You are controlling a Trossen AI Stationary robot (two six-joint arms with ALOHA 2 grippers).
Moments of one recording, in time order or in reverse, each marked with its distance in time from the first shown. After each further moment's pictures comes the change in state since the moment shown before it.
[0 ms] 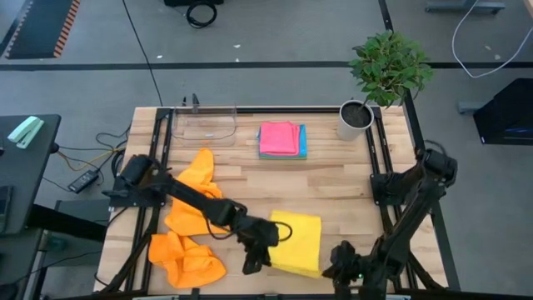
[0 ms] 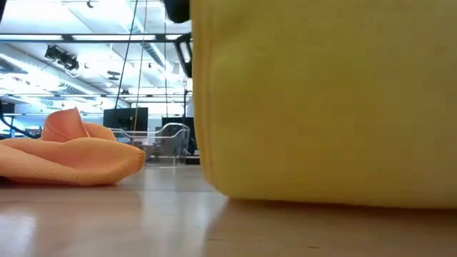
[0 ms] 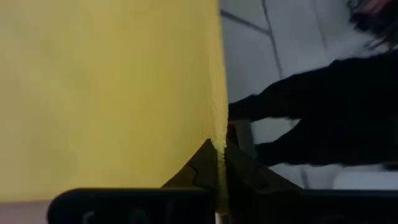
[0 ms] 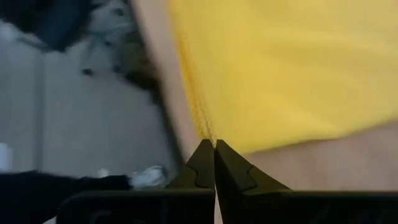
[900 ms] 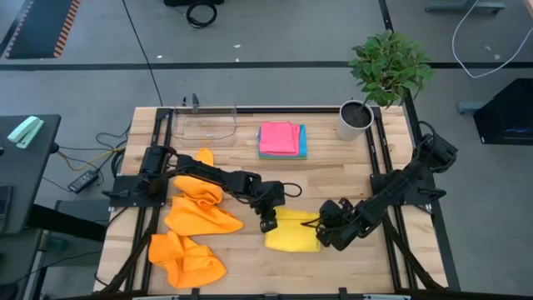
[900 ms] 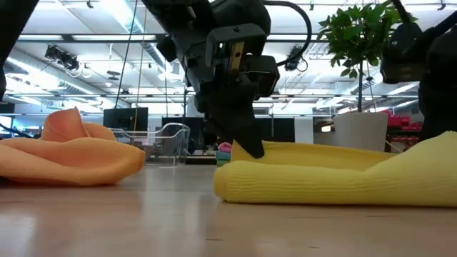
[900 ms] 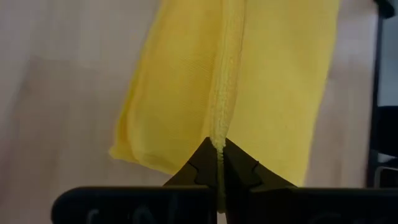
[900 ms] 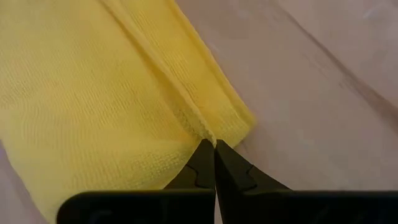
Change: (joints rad) left arm 0.282 0.116 0.001 -0.176 -0.056 0.115; right arm -0.346 -0.141 -0.345 -0.089 -0.111 -0.060
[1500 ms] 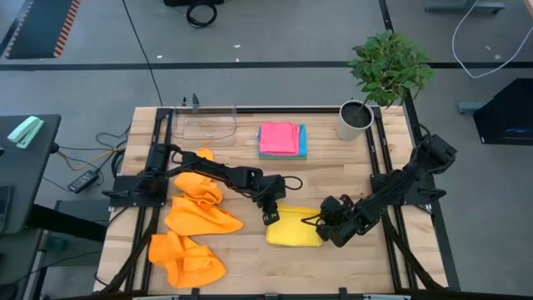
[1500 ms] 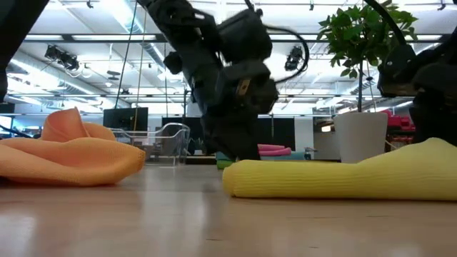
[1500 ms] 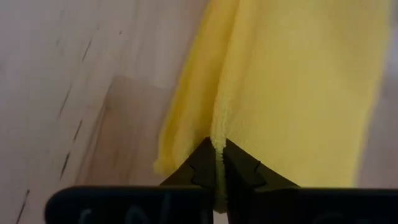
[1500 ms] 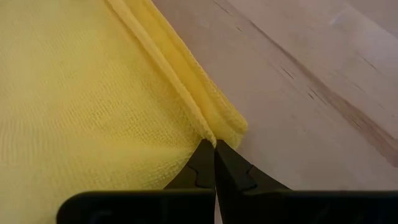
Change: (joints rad) left arm 0.067 0.039 0.002 0.003 -0.051 0.036; right arm -0.023 0.015 -0.079 0.072 0.050 0.023
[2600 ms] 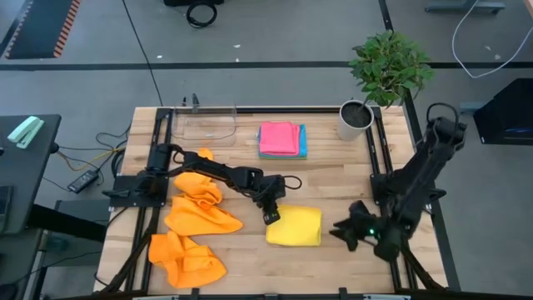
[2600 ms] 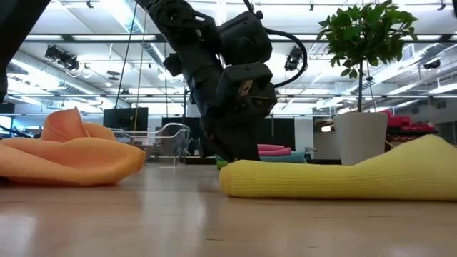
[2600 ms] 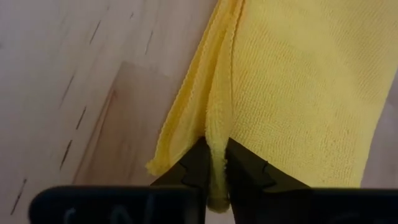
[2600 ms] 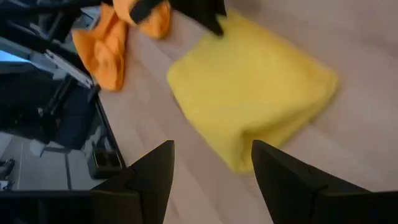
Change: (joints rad) left arm 0.006 0.013 -0.003 -0.001 0.004 -0.050; right arm 0.358 -0.319 0.017 -0.041 0.317 0.378
